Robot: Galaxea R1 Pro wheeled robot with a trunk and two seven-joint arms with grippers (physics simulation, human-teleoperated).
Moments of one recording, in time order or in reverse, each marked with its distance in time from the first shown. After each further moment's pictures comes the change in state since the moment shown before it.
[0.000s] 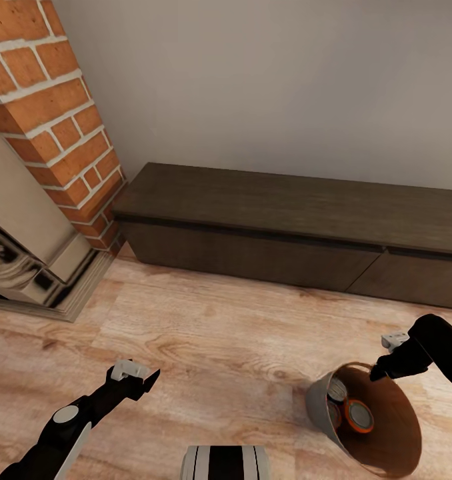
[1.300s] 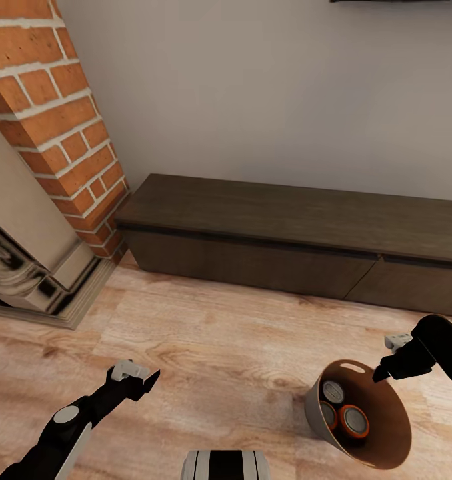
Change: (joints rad) left arm 0.000 -0.001 0.000 0.003 -0.005 0.001 0.001; right arm 0.001 -0.012 0.003 0.002 0.000 0.000 0.000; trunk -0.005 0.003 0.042
